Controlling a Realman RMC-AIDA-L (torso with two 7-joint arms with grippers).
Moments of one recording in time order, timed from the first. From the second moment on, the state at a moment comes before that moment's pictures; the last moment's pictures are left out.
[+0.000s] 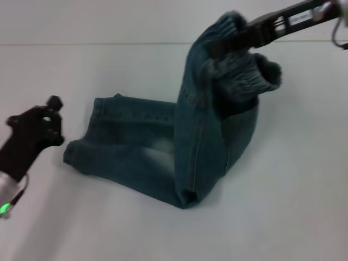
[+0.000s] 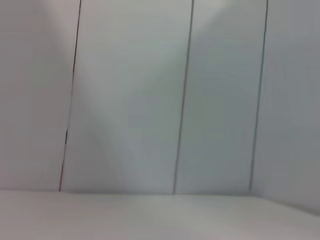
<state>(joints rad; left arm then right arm) -0.37 -2.16 0.17 0.14 1.60 1.39 -0.51 0.95 1.91 -0.83 -0.79 -2.09 -1.68 2.18</state>
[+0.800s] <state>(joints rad) -0.22 -2.17 0.25 0.34 1.60 1.60 -0.74 1.28 2.10 -1.13 -0.49 -2.21 -1.29 2.11</state>
